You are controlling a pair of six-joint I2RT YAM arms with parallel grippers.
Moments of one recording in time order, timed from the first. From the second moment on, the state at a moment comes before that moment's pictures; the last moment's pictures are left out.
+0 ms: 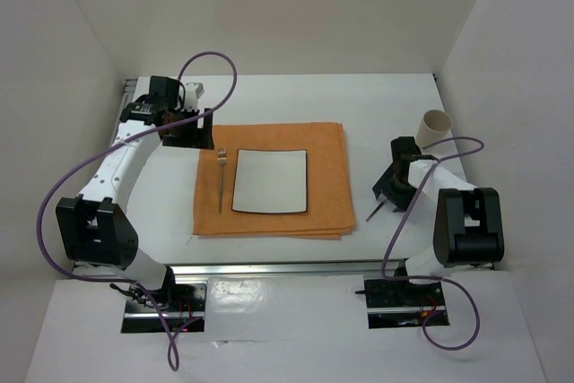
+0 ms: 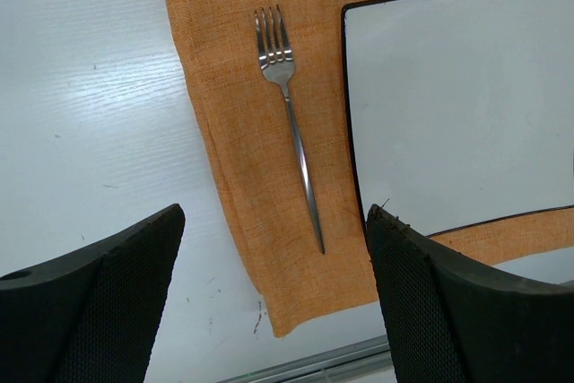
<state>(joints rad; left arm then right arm) -0.08 1.53 1.42 -0.86 0.17 -0.03 0.00 1.50 0.79 -0.60 0.16 0.74</state>
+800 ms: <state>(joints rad) -0.04 1.53 1.44 -0.87 0.14 -0.03 0.20 1.54 0.96 -0.56 0.31 0.54</state>
